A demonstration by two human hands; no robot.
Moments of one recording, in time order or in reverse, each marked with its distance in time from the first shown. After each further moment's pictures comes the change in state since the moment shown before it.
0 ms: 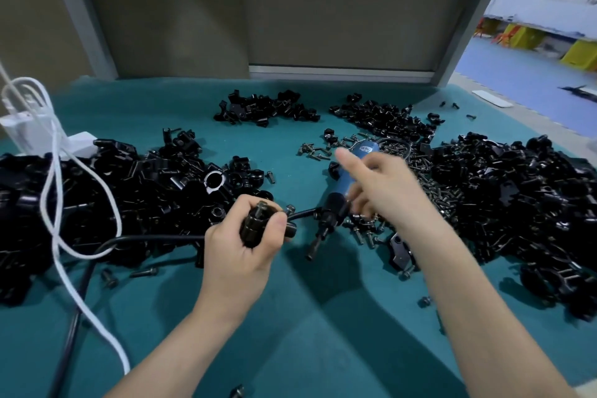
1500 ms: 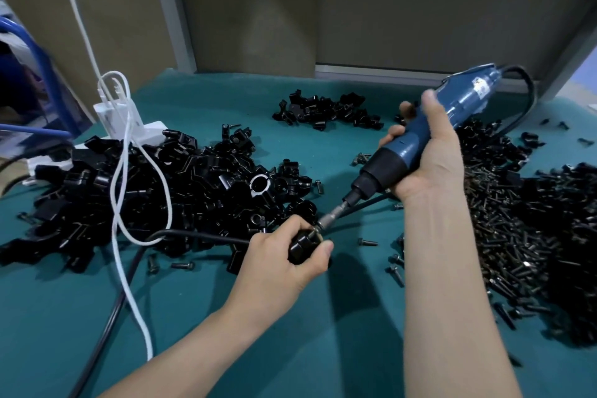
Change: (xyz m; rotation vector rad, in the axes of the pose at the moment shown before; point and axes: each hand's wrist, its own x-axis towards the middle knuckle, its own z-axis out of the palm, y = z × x) left_hand 0.005 -0.017 0.002 0.269 -0.118 -0.196; right_hand 0.069 -0.041 0.030 1.380 -0.035 0.049
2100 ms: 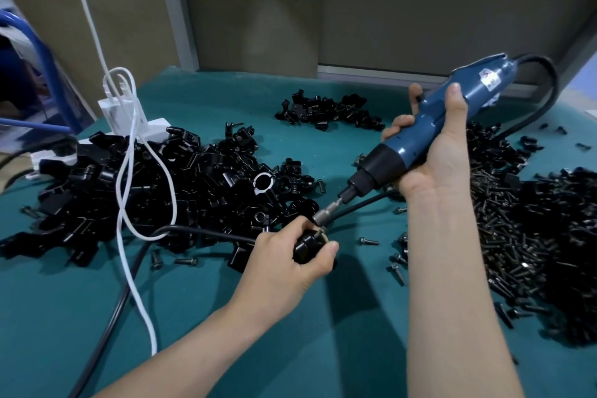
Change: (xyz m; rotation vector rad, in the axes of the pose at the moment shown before) left_hand -0.002 0.002 0.000 -0.028 -0.024 -0.025; right_hand -0.006 -0.001 0.007 0.052 -0.144 -0.002
